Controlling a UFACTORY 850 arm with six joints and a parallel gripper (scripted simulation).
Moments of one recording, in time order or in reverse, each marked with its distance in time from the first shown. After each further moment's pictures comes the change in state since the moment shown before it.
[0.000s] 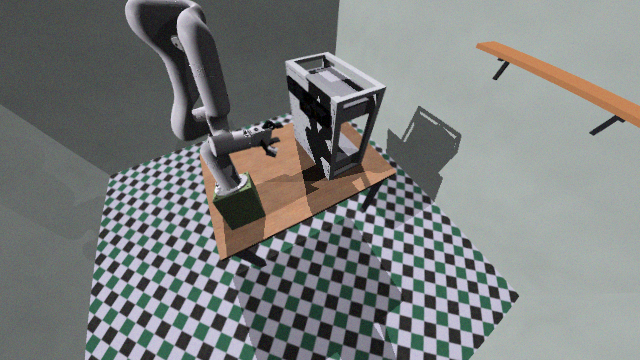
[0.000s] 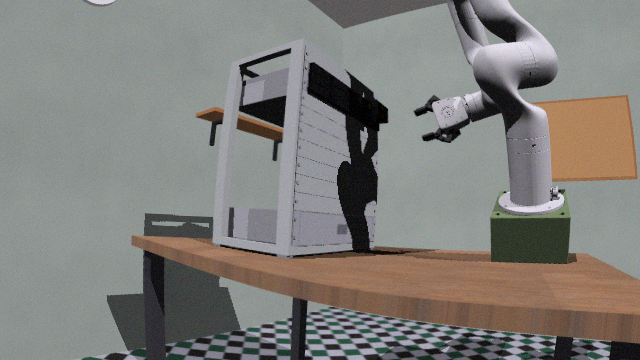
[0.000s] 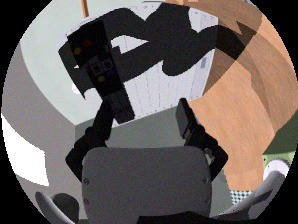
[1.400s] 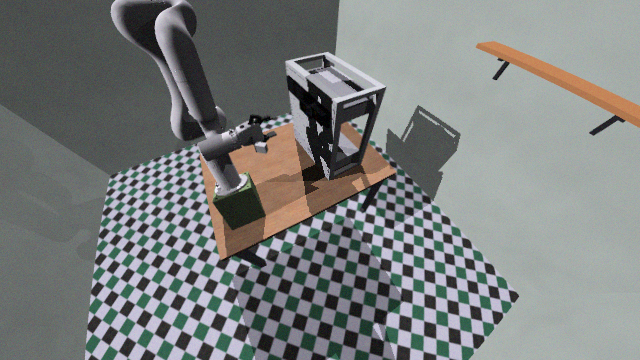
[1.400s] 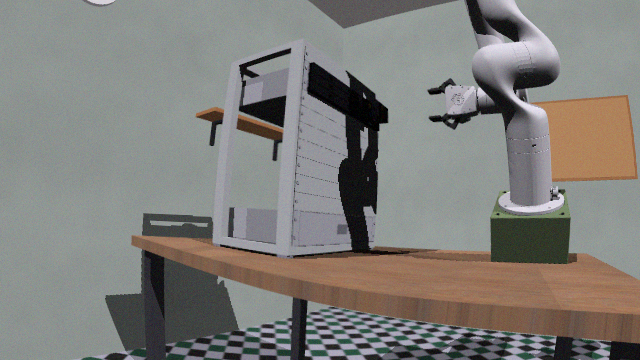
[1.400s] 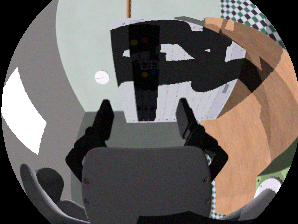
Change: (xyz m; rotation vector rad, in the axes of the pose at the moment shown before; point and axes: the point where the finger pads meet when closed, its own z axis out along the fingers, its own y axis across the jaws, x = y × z) arm 0.008 -0.060 -0.053 0.297 0.101 -0.127
